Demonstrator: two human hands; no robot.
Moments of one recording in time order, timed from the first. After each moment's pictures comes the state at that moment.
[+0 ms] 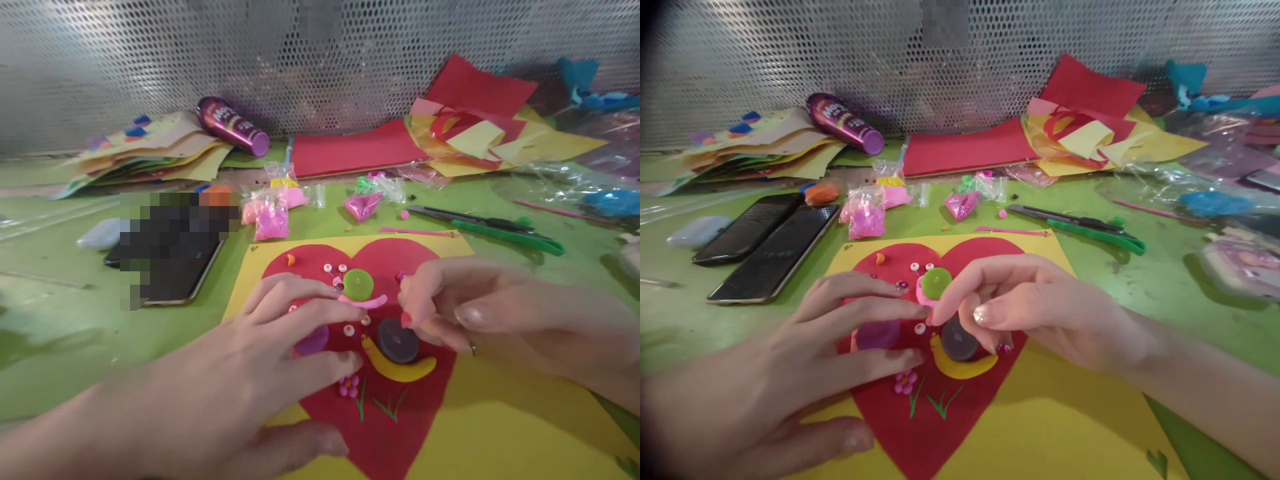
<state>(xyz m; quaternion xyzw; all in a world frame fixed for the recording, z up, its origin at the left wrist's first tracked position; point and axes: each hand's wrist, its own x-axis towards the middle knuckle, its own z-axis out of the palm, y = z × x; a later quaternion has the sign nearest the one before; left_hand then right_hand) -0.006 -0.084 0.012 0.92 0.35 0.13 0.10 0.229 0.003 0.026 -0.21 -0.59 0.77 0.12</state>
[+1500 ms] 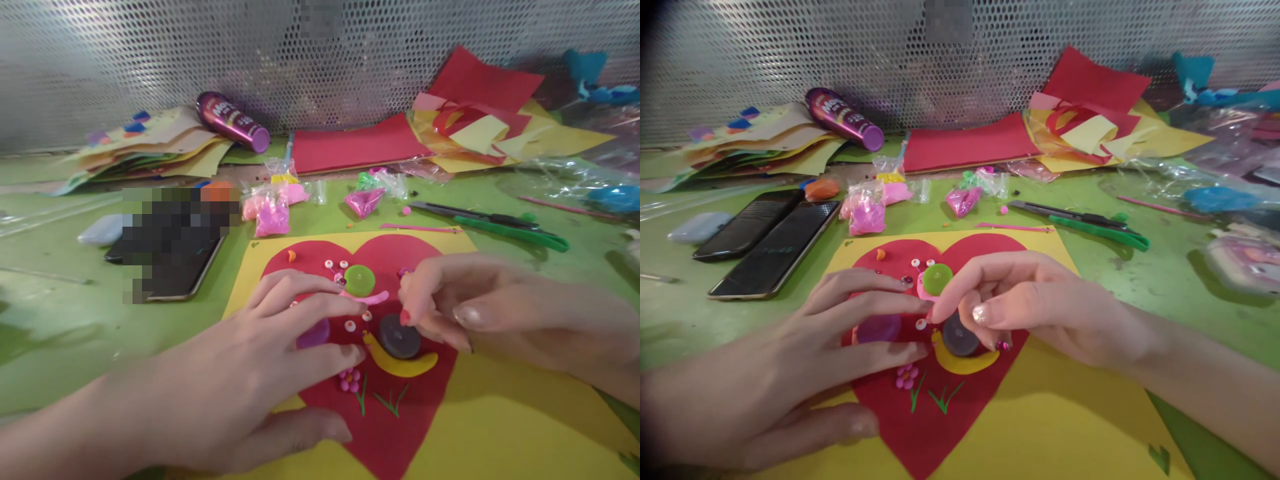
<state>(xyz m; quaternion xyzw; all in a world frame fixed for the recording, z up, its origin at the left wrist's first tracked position) -0.006 -0.082 0.011 0.92 0.35 0.14 0.11 0.227 0.003 0.027 -0.25 -0.64 0.72 0.11</state>
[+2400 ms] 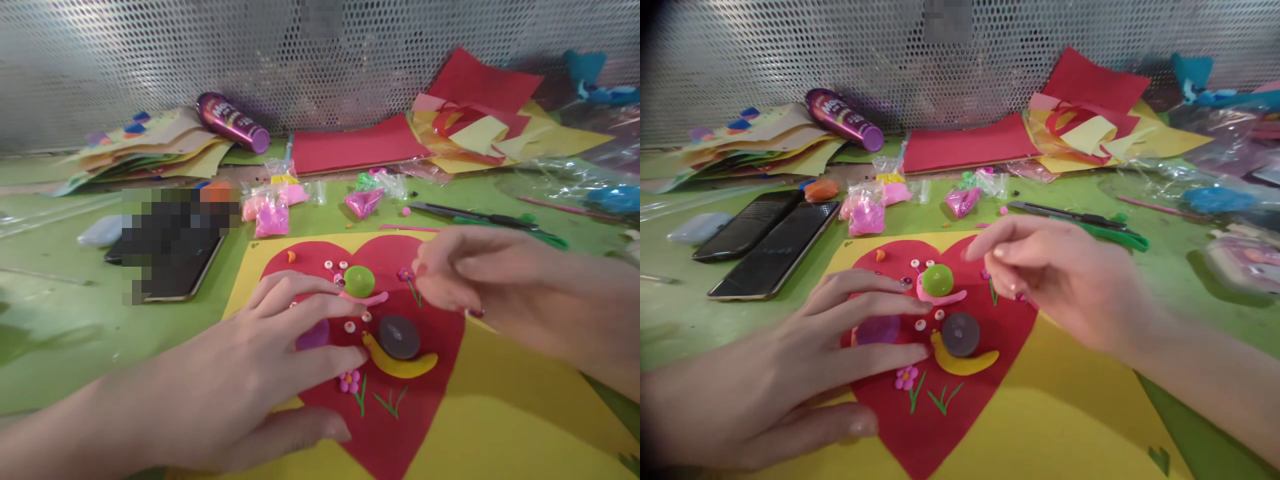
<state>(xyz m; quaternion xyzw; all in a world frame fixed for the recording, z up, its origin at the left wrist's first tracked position) -0.005 -0.081 0.013 0.92 0.35 0.13 0.12 0.227 0.005 0.028 -0.30 -0.63 0.67 0.24</state>
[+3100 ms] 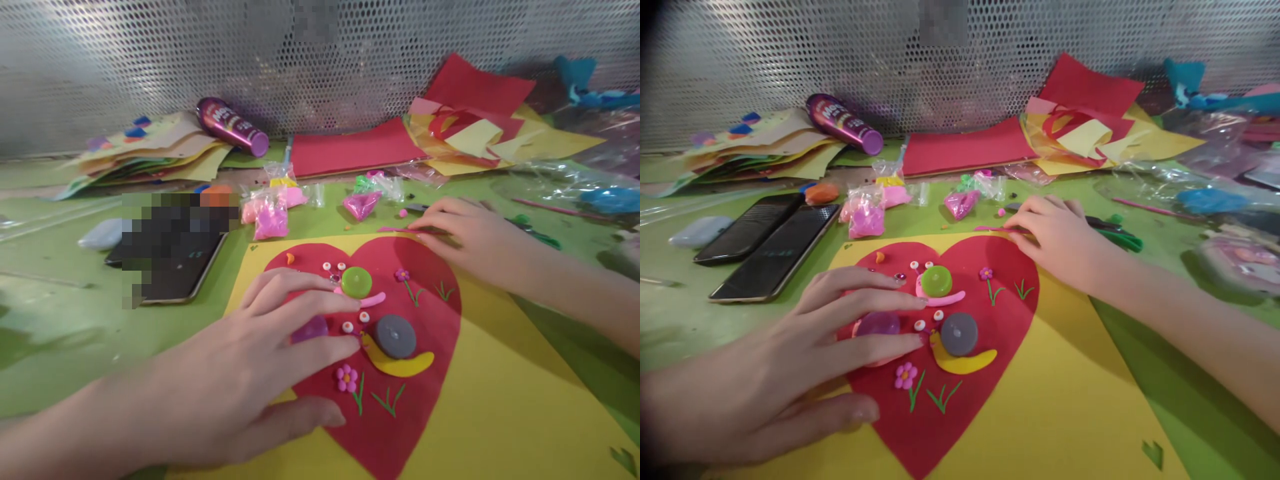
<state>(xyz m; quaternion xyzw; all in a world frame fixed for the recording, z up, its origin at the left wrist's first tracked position) -0.005 -0.082 0.013 0.91 0.37 0.14 0.11 0.252 0.068 -0.010 -0.38 -0.92 -0.04 0.13</state>
